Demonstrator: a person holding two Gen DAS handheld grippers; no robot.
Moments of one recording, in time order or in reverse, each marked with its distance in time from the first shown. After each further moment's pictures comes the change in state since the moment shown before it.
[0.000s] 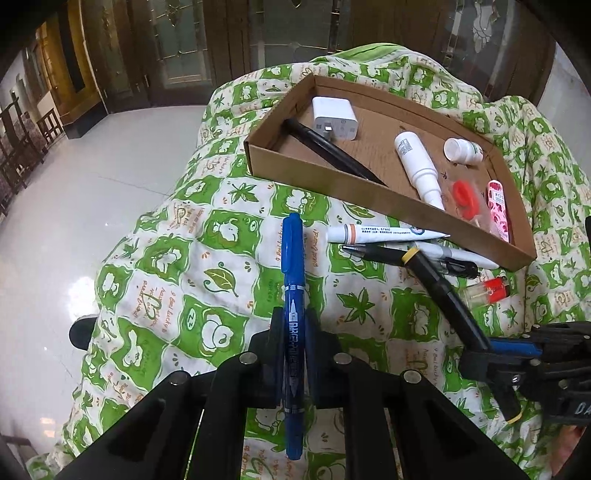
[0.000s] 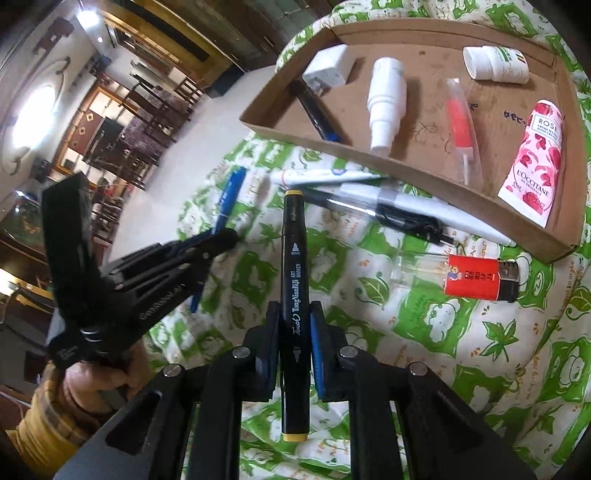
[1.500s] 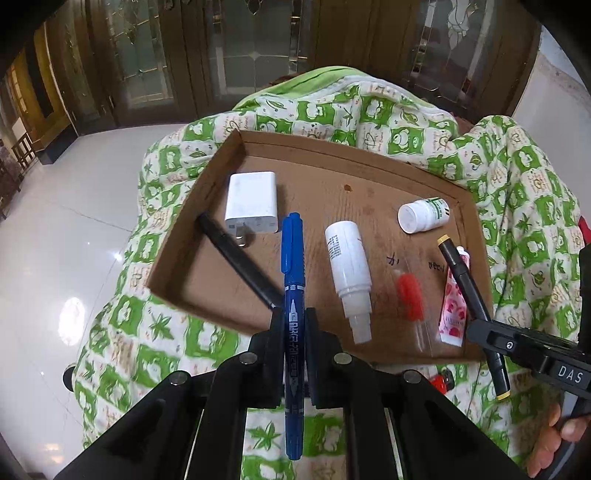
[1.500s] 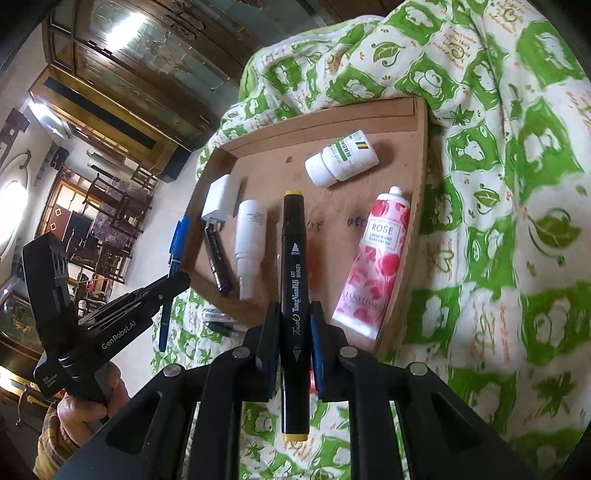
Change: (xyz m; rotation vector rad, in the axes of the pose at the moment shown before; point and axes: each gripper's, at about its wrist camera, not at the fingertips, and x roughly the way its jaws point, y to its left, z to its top) left arm 0.012 -0.071 0.110 0.087 0.015 -0.065; right arm -0.074 -0.089 0.056 0.269 -0.228 -0.092
